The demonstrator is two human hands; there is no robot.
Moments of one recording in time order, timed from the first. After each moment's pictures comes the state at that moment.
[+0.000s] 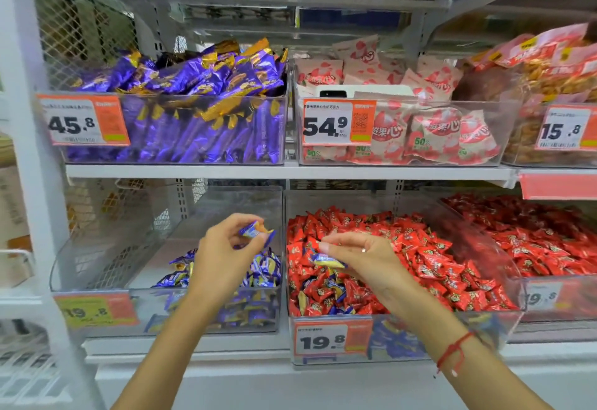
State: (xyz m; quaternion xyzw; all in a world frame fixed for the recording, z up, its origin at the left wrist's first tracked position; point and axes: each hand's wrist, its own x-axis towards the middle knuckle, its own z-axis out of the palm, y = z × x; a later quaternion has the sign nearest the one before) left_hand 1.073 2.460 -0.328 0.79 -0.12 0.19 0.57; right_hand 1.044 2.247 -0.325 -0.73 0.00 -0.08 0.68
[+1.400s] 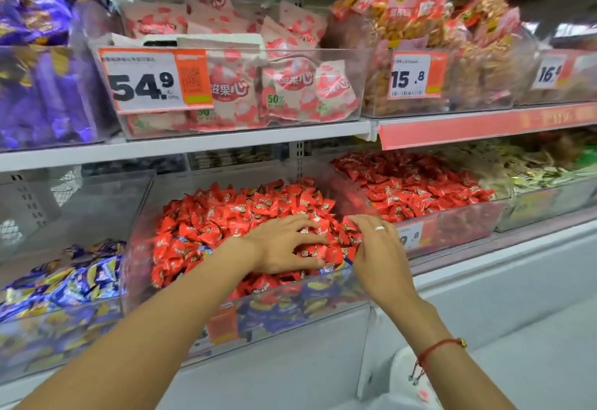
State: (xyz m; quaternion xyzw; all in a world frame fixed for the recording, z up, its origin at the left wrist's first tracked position) left_hand 1.127 2.228 -0.360 0.84 -0.54 -0.02 -0.03; right_hand 1.000 2.081 -0.391 -0.92 0.16 -0.31 0.19
